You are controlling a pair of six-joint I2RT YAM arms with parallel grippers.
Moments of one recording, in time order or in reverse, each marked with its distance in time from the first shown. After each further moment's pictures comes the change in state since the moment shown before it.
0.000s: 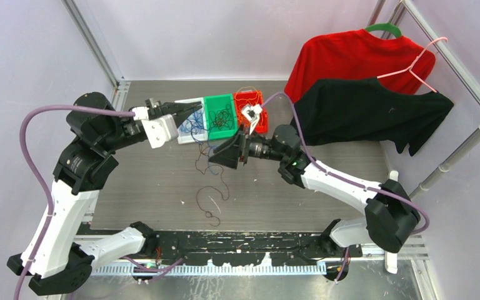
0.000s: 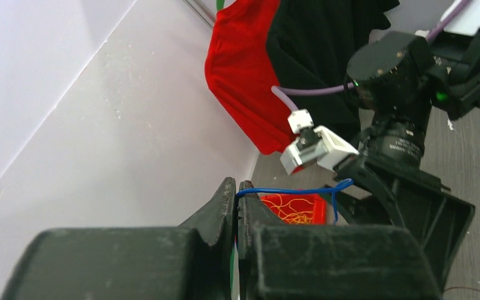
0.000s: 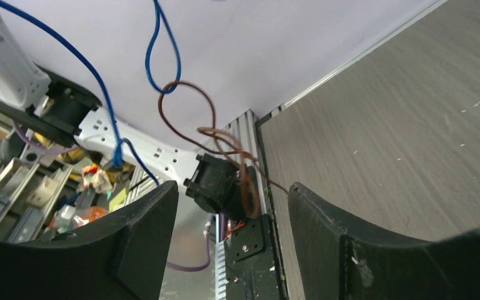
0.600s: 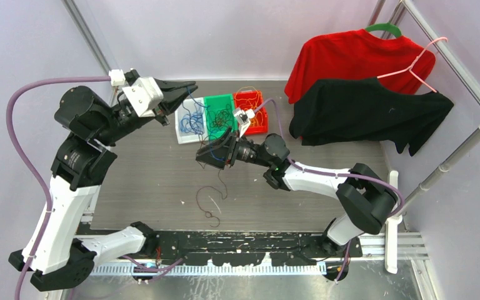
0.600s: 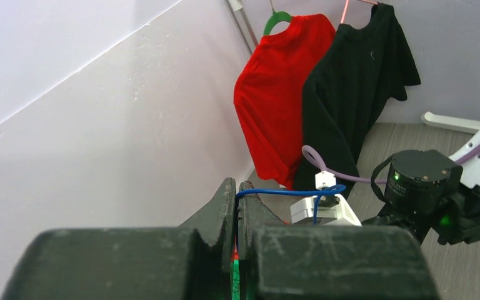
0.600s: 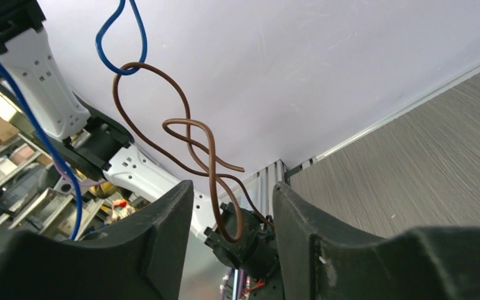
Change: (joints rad) left arm 0.000 0.042 0.080 0.119 -0.144 -0.345; right arm 0.091 0.190 -0.016 0.430 0.090 0.141
